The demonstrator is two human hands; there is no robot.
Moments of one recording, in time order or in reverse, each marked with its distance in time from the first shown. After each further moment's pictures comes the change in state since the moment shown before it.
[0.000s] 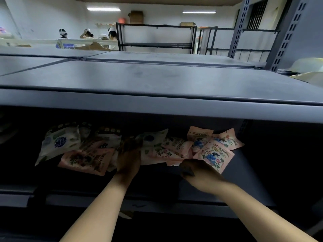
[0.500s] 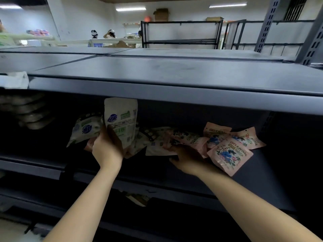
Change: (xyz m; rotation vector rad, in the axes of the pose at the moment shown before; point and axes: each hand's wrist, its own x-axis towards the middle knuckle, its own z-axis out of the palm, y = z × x) left_hand -0.039 -0.025 -0.102 -0.272 0.590 -0.497; right_hand 0.049 -0.051 0.027 -0.018 0.007 -0.175
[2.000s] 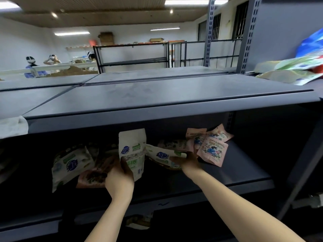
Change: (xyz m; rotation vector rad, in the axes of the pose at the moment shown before) left_hand -0.003 -0.024 -0.005 -0.116 -0.401 0.113; right_hand -0.020 -0.051 0.009 1.051 0.536 0.506
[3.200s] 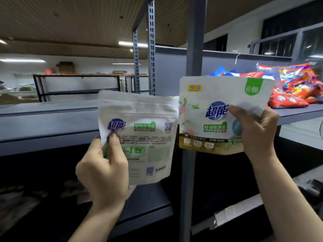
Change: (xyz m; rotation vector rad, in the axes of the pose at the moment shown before) left_hand -0.192 0.337 0.009 -0.652 0.299 0.388; right_hand -0.143 -0.159 -0.421 0.154 0.508 -1.153
